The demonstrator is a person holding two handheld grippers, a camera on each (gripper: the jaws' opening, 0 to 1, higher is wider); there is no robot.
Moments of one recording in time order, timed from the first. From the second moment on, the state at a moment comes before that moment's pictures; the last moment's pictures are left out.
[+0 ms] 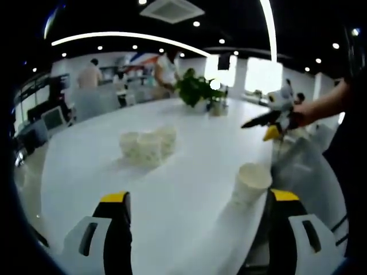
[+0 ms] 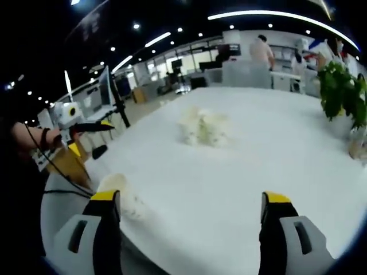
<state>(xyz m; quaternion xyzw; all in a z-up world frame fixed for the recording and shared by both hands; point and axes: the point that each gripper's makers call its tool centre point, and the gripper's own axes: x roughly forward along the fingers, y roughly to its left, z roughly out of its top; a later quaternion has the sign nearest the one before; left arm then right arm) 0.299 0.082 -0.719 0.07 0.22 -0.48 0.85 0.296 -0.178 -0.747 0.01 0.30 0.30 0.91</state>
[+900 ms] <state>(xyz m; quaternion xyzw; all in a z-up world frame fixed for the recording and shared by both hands) 0.360 0.054 -0.695 0.22 0.24 -0.56 0.76 0.286 -0.196 -0.761 -0.16 0.29 0.31 0.89</state>
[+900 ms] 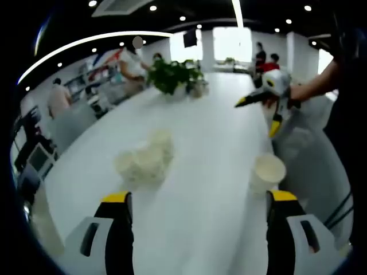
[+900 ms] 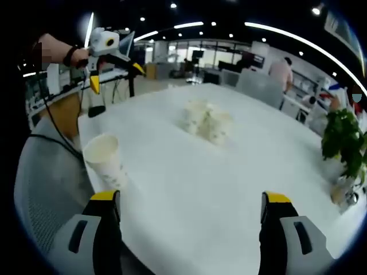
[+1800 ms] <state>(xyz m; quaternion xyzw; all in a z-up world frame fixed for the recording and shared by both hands) 0.425 -0.008 -0.714 0.35 0.24 -0.66 0.62 0.293 -0.221 -0.751 -0.15 0.28 0.28 0.90</state>
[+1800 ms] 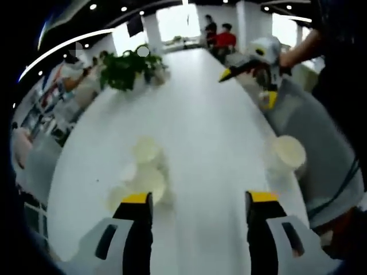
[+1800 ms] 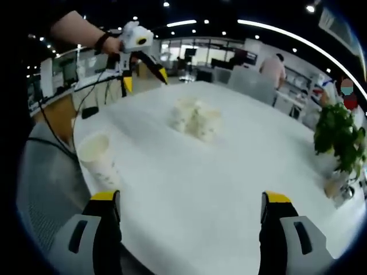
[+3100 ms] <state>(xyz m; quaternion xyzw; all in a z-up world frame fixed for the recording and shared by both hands) 0.471 -0.028 -0.759 0.49 0.27 -0.67 0.49 0.287 -0.217 -0.750 -0.12 0.27 0.29 0.91</state>
